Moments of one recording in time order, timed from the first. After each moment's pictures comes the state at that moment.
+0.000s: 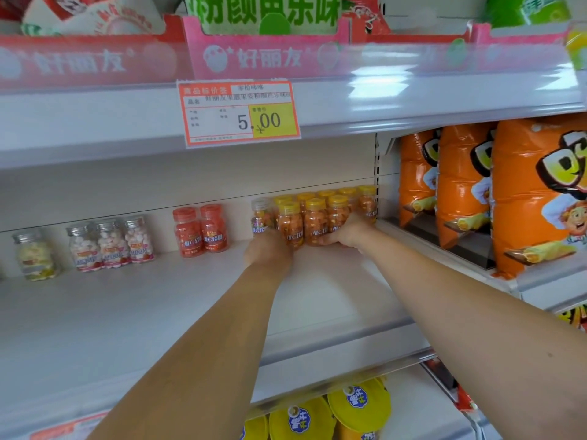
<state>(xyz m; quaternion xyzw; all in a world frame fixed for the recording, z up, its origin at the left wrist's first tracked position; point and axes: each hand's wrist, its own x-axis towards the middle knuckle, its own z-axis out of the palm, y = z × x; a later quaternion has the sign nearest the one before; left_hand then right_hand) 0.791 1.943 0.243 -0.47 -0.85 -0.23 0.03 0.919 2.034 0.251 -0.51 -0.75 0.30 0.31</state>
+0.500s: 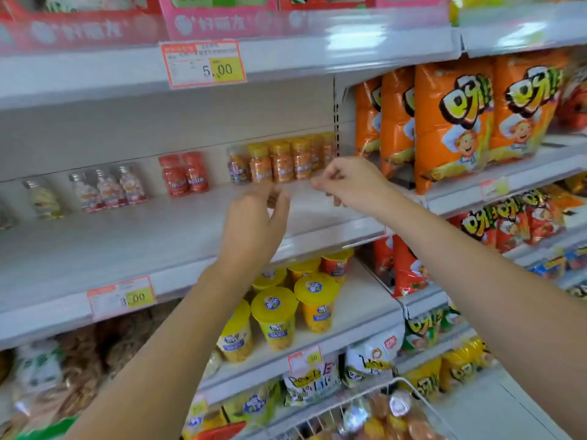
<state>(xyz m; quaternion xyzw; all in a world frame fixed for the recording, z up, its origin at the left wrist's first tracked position) 0.877 1.772 0.245 -0.62 -0.62 -0.47 0.09 1.025 1.866 0.271 -0.41 -0.79 0.25 0.38</state>
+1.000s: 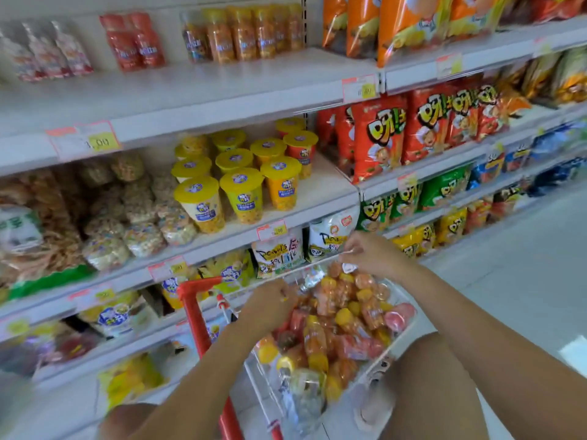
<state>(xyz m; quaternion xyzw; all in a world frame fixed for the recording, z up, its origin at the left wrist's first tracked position) 0.939 1.621 -0.024 -0.61 -0.72 -0.13 -0.30 1.141 1.711 0.032 -0.56 -0.76 0.33 0.06</state>
